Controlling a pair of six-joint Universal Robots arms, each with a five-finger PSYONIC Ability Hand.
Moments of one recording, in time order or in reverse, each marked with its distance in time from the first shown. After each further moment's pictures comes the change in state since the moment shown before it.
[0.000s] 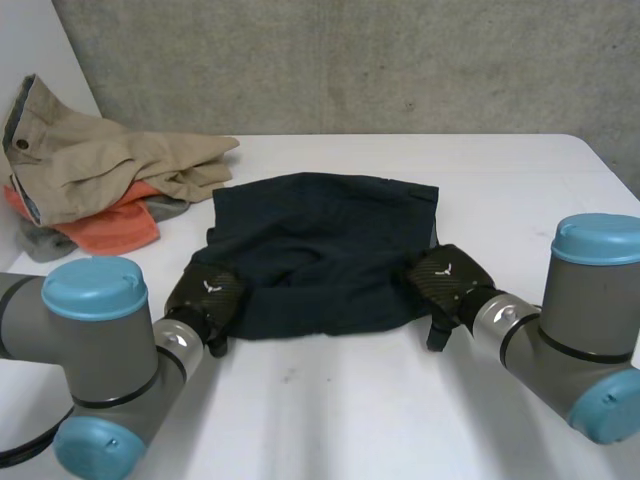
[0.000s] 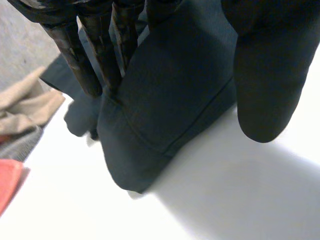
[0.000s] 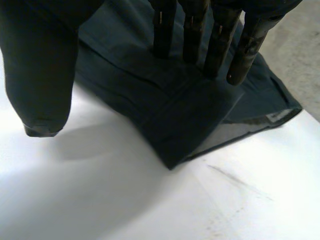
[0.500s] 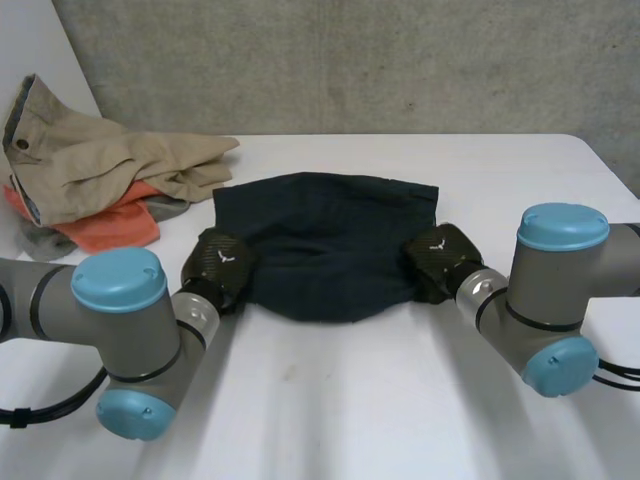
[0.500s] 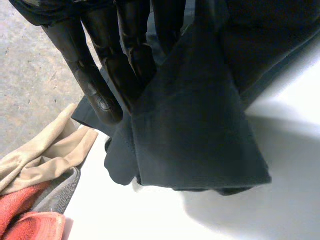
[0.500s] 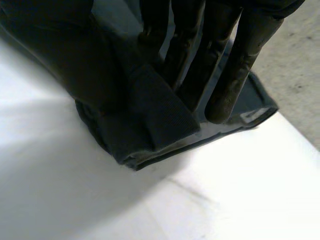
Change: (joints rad) left arm -0.008 -0.113 0.122 0.147 0.001 0.129; right arm 0.016 0.193 -0.220 -0.069 0.079 -0.002; left_hand 0.685 0.769 0.746 0.780 0.757; right_hand 0.633 0.766 0.811 0.833 0.778
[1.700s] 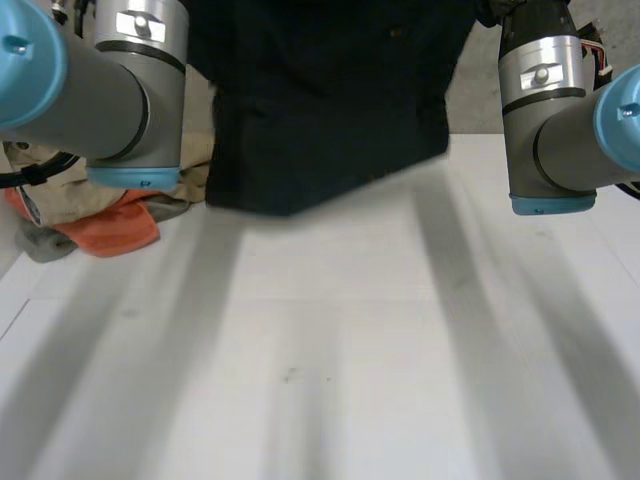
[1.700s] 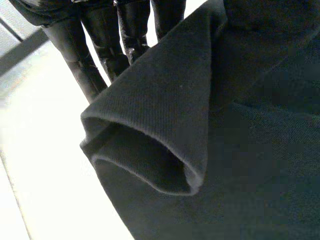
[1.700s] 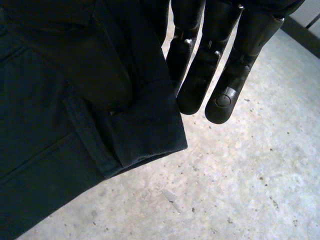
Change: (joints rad) left arm -0.024 0.114 0.690 0.230 -0.003 -0.078; right arm 0.013 -0.150 -0.353 -0.616 0.144 0.037; left_hand 0.005 0.016 0.018 0.011 0.012; right_hand 0.034 0.041 0.028 0.020 0.045
